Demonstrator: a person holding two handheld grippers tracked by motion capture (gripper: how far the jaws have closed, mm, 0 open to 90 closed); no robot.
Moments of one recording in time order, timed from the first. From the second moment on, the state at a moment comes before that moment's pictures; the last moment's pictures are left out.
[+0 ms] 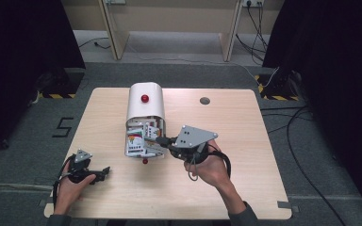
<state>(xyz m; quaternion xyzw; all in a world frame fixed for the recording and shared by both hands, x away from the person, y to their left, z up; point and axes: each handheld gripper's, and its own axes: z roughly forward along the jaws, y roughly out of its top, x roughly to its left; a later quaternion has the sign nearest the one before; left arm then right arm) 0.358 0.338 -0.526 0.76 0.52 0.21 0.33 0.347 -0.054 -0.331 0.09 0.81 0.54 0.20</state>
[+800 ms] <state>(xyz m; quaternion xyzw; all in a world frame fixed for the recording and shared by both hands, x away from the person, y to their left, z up) 0.358 0.338 -0.526 0.76 0.52 0.21 0.33 0.359 -0.113 -0.329 0.15 0.80 0.53 0.24</state>
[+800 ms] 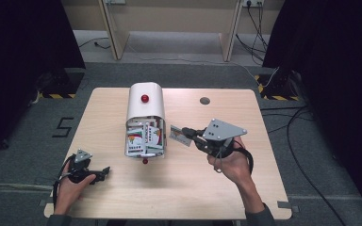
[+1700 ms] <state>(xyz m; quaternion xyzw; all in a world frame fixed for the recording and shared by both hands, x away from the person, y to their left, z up) 0.358 0.338 -0.526 0.76 0.52 0.21 0.33 0.374 -0.161 -0.378 0.23 0.81 0.49 0.24</state>
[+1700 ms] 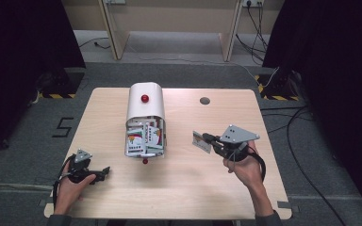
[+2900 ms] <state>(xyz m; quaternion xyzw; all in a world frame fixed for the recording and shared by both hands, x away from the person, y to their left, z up) 0.358 0.338 -0.526 0.76 0.52 0.21 0.33 0.392 -0.164 -0.422 0.27 0.80 0.49 0.21</state>
